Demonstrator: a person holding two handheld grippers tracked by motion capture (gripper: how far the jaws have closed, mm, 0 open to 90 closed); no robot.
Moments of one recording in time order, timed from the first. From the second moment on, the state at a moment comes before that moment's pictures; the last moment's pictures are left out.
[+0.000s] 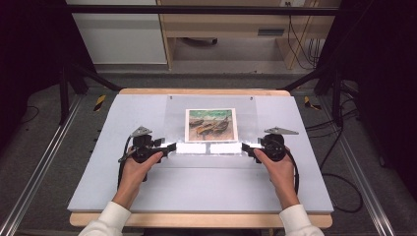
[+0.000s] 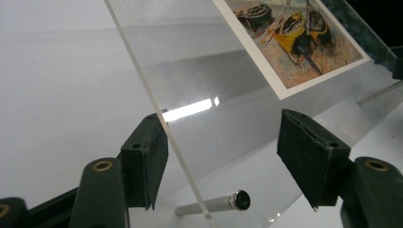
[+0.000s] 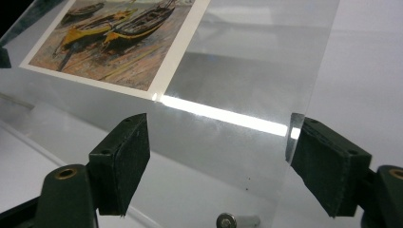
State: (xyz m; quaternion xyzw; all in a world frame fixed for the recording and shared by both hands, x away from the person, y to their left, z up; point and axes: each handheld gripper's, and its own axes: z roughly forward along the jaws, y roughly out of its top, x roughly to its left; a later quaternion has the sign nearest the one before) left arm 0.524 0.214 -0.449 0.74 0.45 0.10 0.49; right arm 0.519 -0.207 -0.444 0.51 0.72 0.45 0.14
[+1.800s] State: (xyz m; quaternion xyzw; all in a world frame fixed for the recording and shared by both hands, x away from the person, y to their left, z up) left arm 0.485 0.220 -0.446 0.75 0.45 0.13 0.47; right arm 0.474 -0.219 -0.440 0.49 0.73 0.44 0.17
